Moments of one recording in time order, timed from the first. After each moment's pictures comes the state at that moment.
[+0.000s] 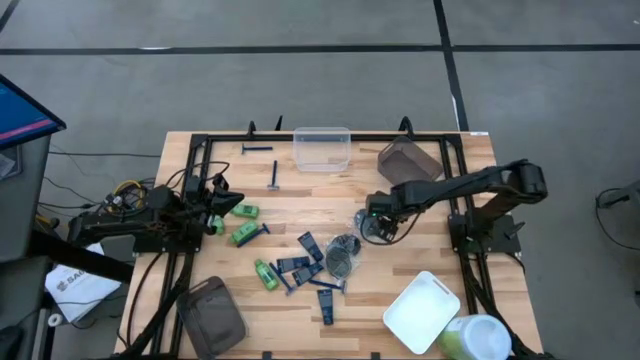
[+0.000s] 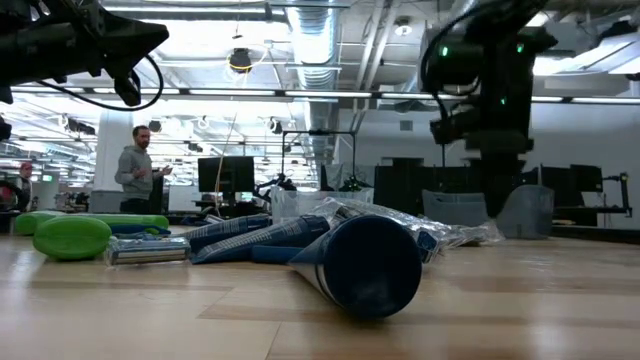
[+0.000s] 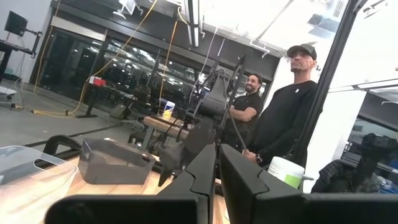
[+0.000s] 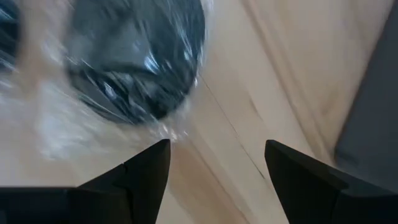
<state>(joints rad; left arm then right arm) 0.14 0.06 0.01 0.37 0.00 -0.38 -0.04 1.56 0.89 -0.86 0.20 0.48</state>
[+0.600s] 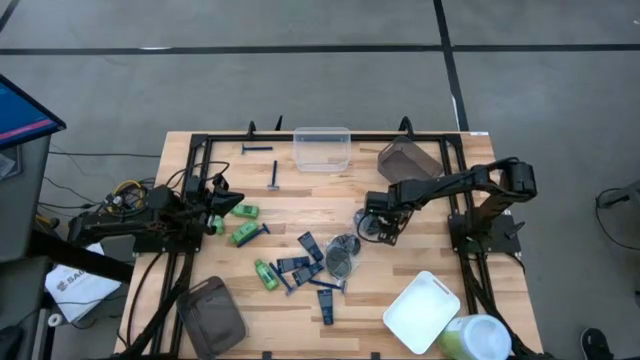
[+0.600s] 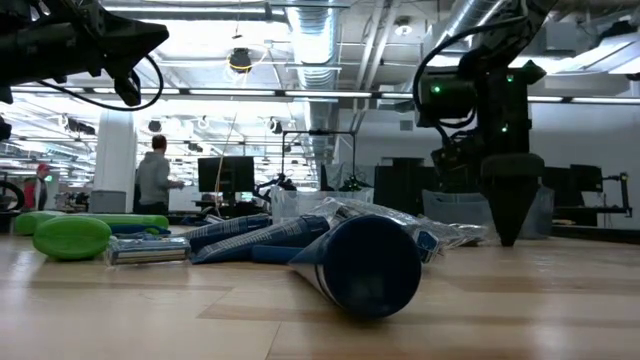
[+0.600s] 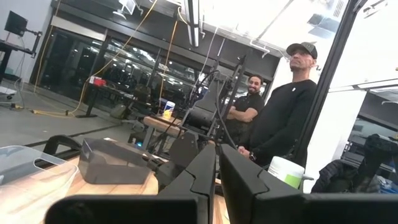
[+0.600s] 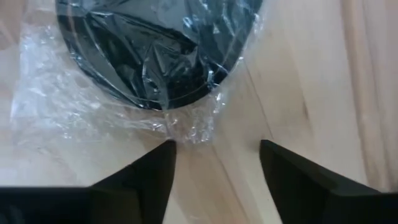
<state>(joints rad) 0.13 0.06 0.01 0.37 0.00 -0.38 -0.12 1.63 0.82 -0.74 0.05 0.27</state>
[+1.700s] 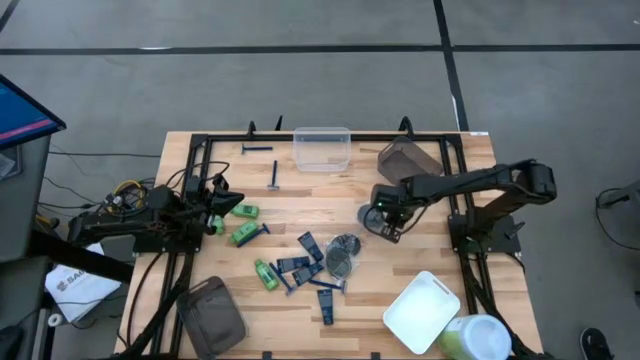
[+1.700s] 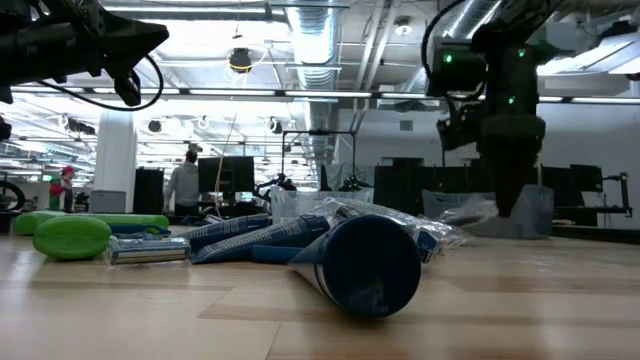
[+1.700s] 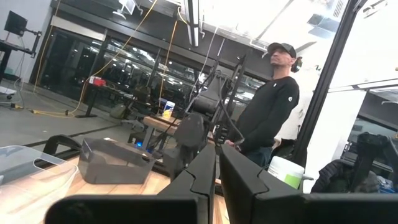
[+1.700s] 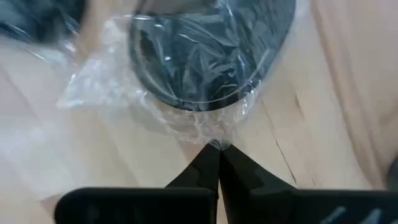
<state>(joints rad) 0.13 0.06 0.01 0.37 0.00 -0.38 -0.12 1.46 0.82 -0.78 -0.02 0.32</state>
